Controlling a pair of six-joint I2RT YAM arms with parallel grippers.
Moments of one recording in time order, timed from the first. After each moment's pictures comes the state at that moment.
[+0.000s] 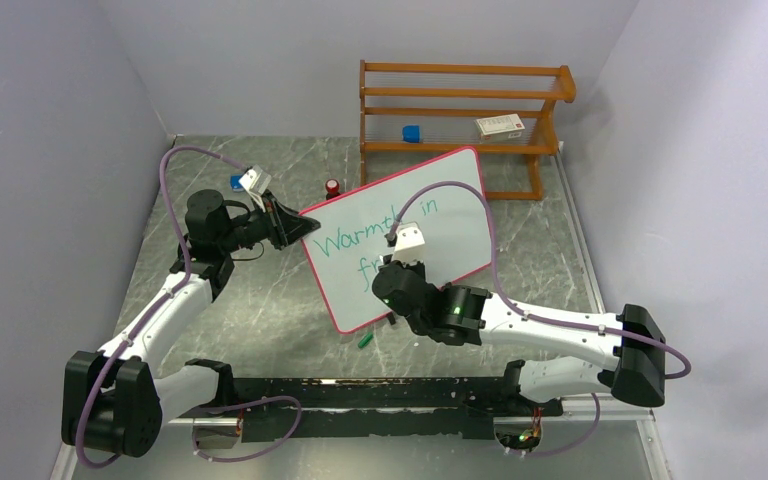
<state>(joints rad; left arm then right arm) -0.19 1.11 0.65 0.32 0.84 -0.35 1.22 1.21 0.89 -0.37 0.77 0.55</state>
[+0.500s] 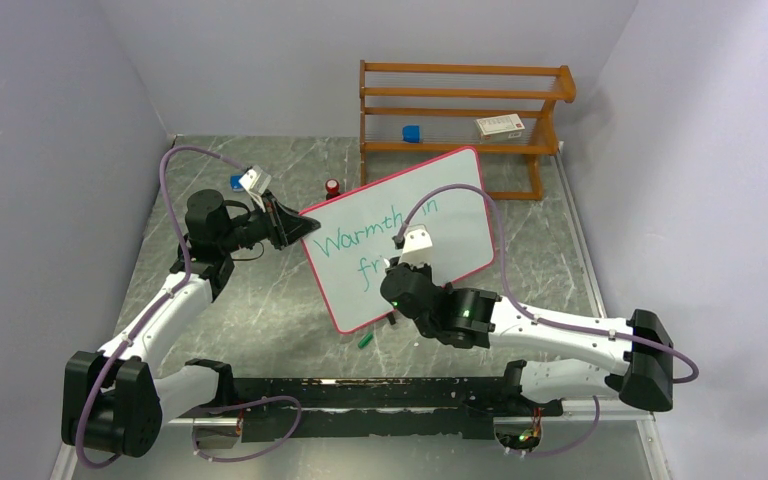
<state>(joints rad) -0.19 1.11 0.65 0.32 0.84 -0.35 1.22 1.15 0.85 -0.39 0.76 0.56</state>
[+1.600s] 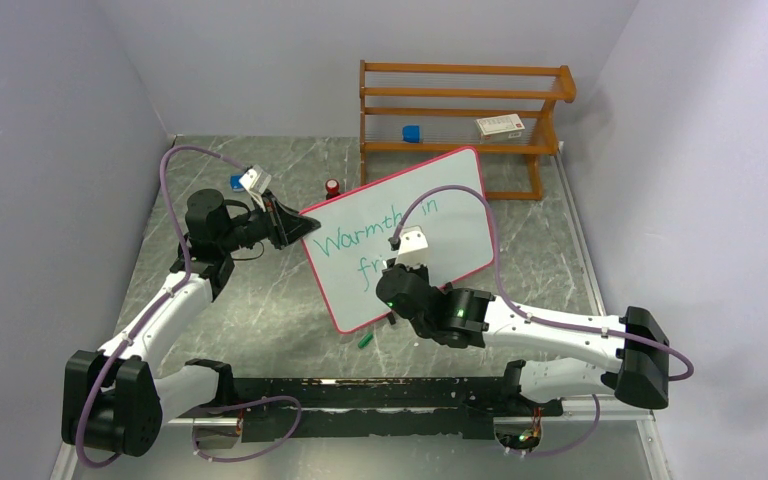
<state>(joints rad) -0.19 1.11 0.65 0.32 0.84 -0.35 1.22 1.18 0.85 -0.38 0.76 0.56</state>
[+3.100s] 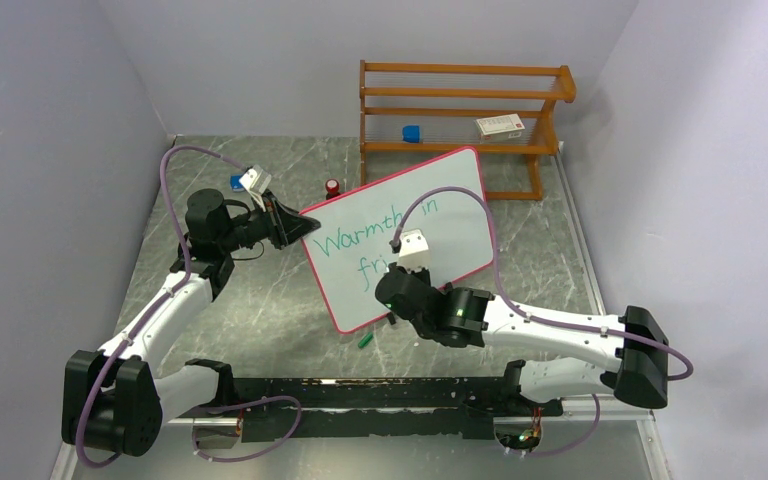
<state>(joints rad) -0.19 1.12 0.65 0.32 0.84 -0.35 1.22 1.19 0.86 -0.46 0.73 0.61</state>
